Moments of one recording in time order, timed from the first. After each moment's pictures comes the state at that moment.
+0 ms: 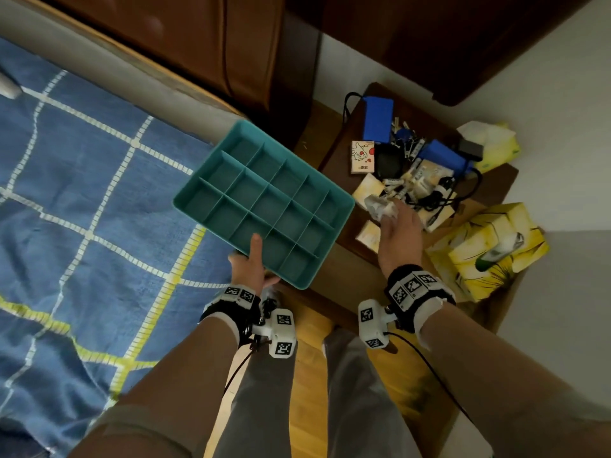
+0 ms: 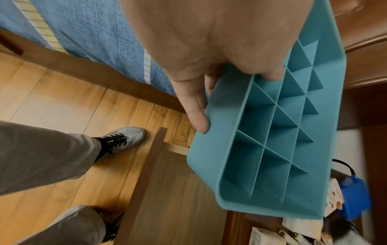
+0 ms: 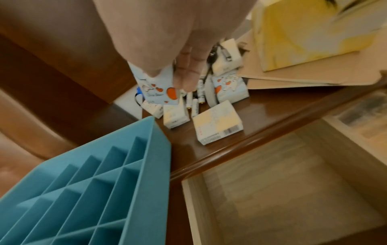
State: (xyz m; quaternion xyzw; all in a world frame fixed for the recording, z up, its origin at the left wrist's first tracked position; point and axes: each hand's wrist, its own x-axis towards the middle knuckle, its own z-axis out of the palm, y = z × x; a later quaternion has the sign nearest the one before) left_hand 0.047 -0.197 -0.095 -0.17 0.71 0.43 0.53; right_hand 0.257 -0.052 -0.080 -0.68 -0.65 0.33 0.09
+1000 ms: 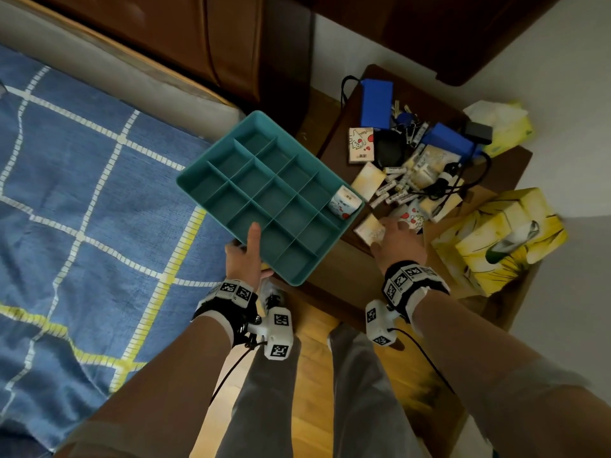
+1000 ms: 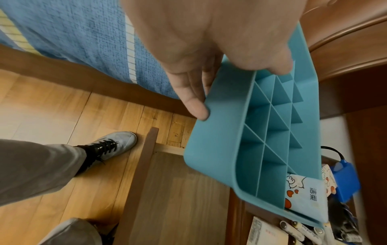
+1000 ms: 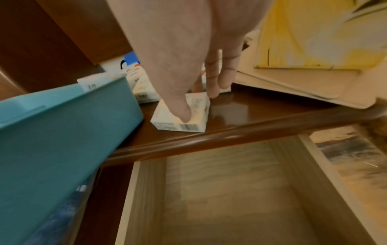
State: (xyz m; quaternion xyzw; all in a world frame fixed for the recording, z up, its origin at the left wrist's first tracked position) left_hand 0.052 -0.188 -0.106 -0.09 0.77 0.39 0.49; right_hand 0.284 -0.050 -0.134 -0.64 -0.70 0.24 -0.22
